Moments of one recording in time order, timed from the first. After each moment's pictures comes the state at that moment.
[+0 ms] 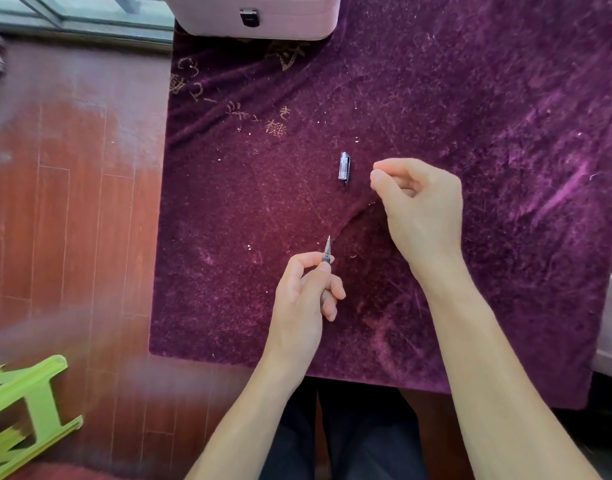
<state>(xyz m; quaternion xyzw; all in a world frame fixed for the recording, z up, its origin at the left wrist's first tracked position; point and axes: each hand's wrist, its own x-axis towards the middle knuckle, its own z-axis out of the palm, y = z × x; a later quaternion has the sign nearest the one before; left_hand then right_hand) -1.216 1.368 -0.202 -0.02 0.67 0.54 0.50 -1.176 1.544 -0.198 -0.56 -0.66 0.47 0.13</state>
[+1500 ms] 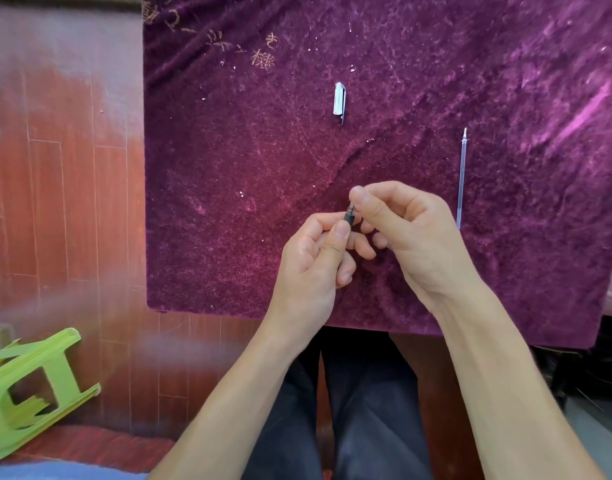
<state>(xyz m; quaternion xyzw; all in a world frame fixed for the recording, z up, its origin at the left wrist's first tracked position) -1.193 1.355 -0.188 0.05 0.61 0.60 0.52 -1.104 1.478 -0.195 -0.45 -0.50 0.73 0.07</state>
